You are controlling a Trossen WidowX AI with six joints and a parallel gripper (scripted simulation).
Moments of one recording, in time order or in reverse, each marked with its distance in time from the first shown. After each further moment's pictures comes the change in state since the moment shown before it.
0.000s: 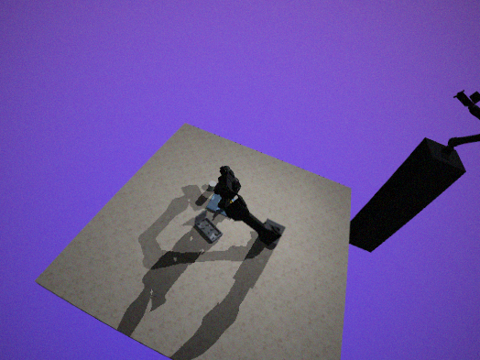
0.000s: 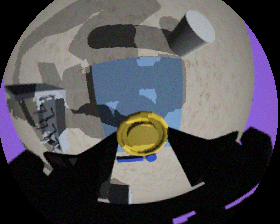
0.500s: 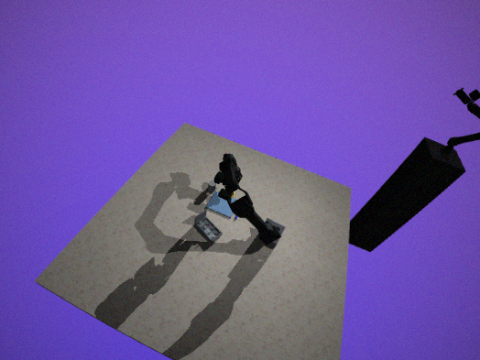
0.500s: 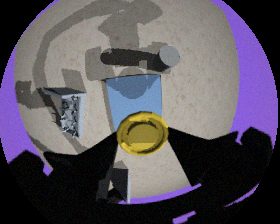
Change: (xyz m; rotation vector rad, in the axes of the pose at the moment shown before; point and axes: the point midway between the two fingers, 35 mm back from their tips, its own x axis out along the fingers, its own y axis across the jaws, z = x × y) arm -0.074 -0.006 0.008 0.000 -0.009 -0.011
